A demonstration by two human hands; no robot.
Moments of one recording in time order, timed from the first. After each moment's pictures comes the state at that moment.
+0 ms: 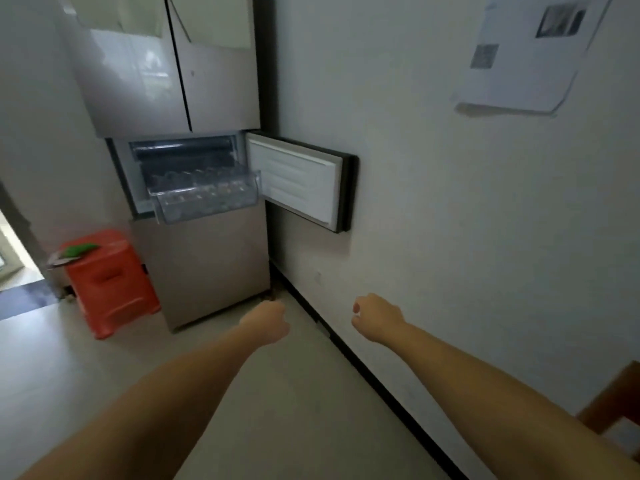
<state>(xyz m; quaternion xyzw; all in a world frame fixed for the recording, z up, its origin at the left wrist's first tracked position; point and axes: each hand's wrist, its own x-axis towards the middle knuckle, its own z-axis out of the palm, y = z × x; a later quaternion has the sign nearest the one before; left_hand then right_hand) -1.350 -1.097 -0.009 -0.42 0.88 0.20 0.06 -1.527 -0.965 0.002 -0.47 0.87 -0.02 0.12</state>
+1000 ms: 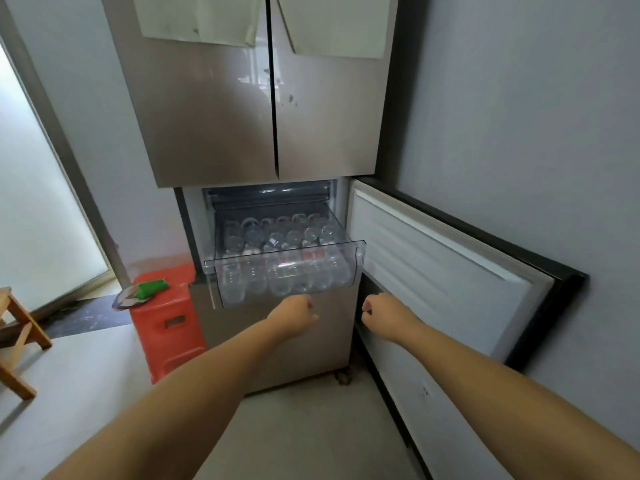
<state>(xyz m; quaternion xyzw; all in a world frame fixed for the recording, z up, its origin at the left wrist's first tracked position) -1.462 -1.616 0.019 -0.53 0.81 0.25 -0.04 -1.650 -1.551 0.023 -0.61 0.77 -0.07 0.14</state>
